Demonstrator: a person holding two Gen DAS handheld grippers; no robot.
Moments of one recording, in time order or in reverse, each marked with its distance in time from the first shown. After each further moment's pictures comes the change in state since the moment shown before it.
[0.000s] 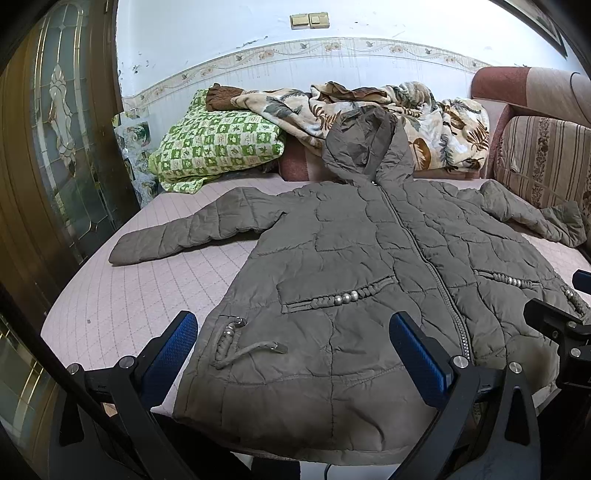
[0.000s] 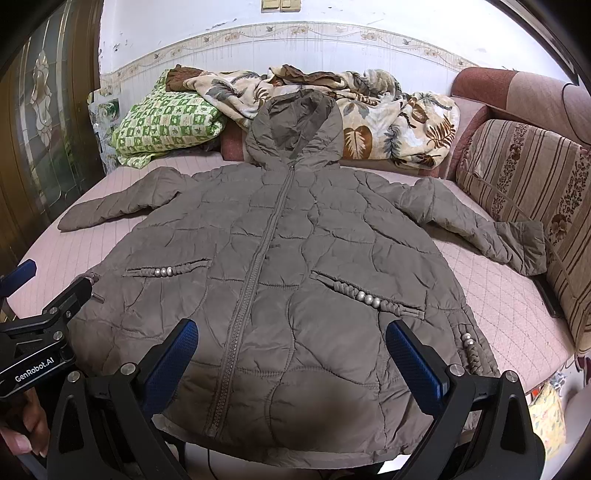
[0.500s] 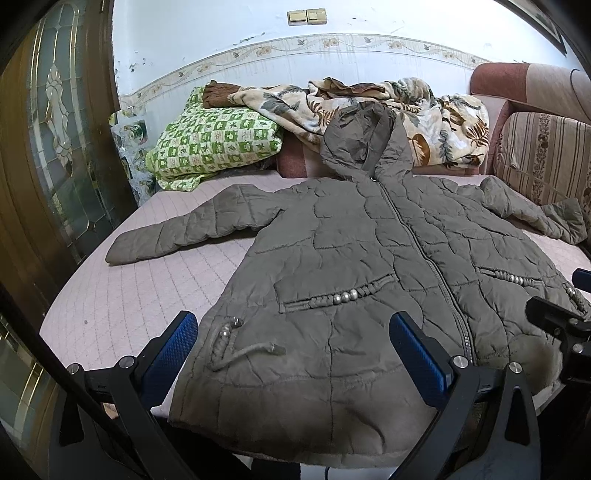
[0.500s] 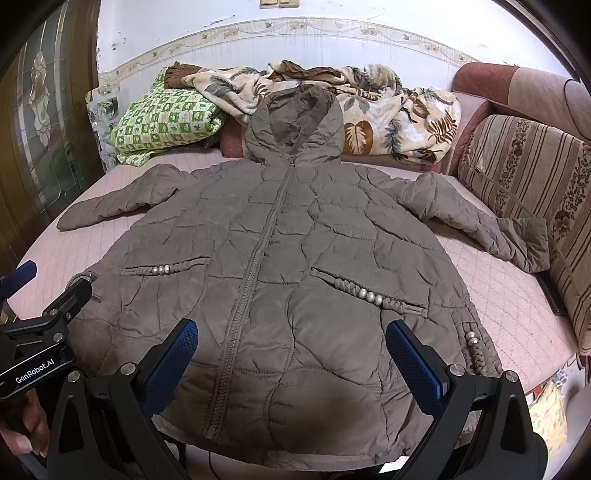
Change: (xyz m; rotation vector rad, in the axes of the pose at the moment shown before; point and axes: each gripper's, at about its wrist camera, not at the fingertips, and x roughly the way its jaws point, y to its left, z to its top) left arm 0.013 0.004 -0.003 0.003 0.036 -0.009; right arm 0.009 -0.005 0.002 -0.010 0.023 -0.004
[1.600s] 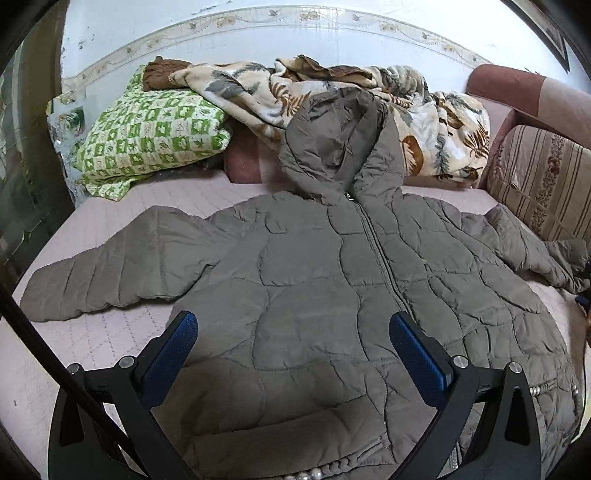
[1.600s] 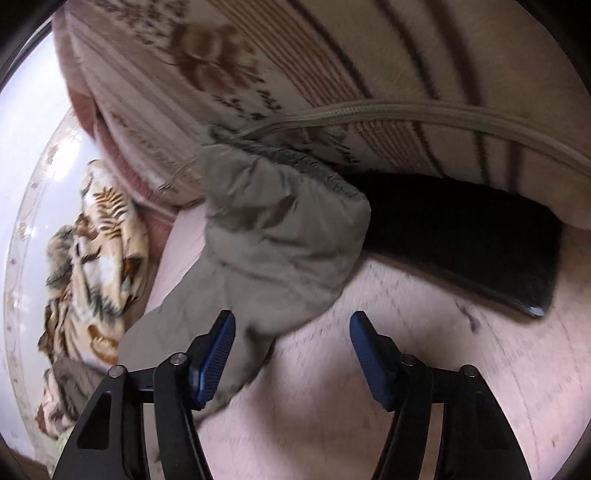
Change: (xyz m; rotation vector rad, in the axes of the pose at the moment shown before) left arm 0.164 -0.033 0.113 0.009 0.087 -0.151; right arm 0.137 -0.450 0.004 1.258 -0.106 -0.223
